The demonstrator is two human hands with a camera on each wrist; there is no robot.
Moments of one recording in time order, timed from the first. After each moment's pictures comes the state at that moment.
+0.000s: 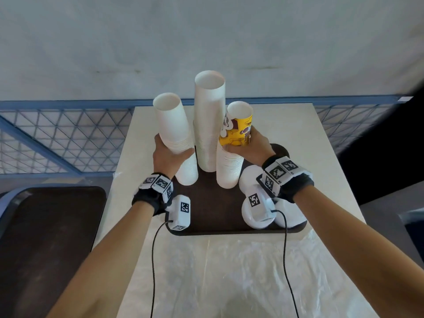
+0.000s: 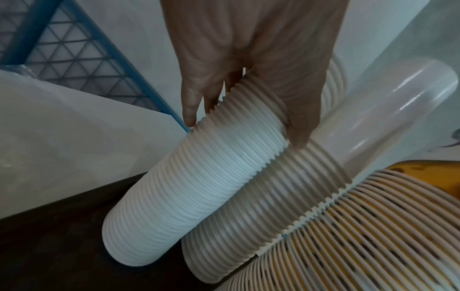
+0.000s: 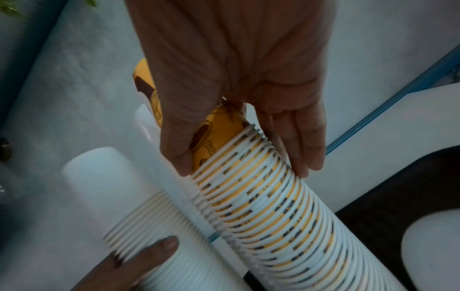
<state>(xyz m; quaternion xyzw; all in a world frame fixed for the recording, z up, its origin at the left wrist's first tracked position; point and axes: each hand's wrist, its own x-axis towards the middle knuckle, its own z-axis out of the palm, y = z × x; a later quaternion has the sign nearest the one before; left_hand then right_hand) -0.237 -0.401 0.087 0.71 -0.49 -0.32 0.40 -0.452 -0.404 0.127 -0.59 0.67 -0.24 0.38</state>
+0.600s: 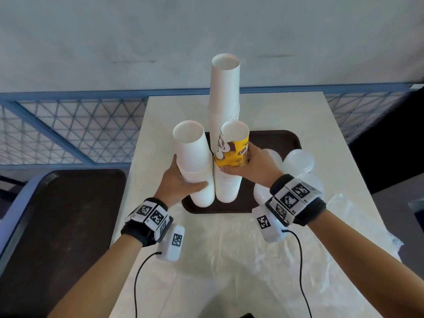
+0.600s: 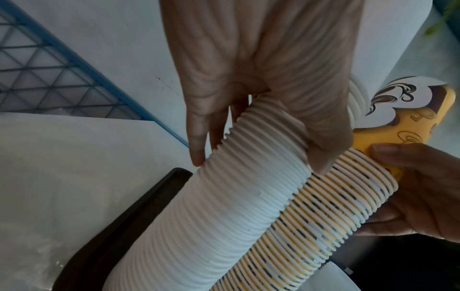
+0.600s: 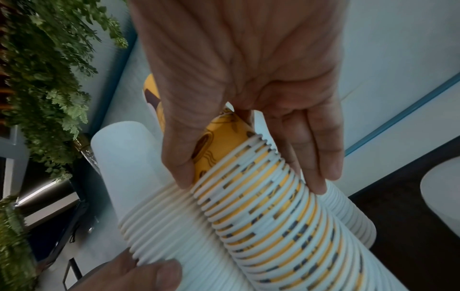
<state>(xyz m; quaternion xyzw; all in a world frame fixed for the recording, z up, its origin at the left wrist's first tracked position) -0.199 -0.289 0.087 0.60 -0.56 -0.46 0.33 -0.414 -0.308 0.128 -0.62 0.61 -0.24 0.44</state>
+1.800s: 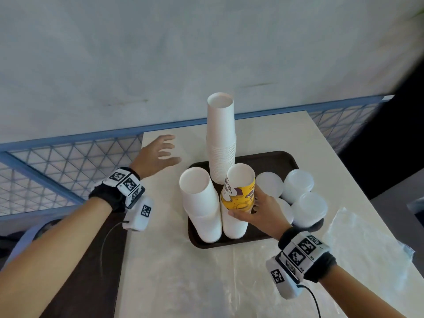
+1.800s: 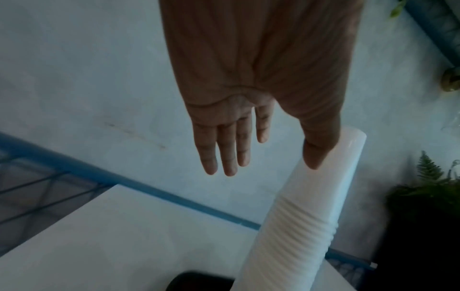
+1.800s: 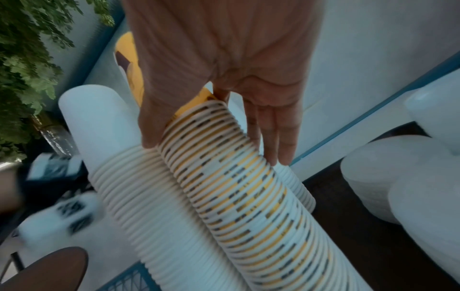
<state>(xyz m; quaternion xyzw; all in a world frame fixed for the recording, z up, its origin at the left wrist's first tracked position) -0.136 -0.422 0.155 0.56 -0.66 -0.44 0.24 -0.407 -0.274 0.099 -0.58 0.61 -0.33 0.42</state>
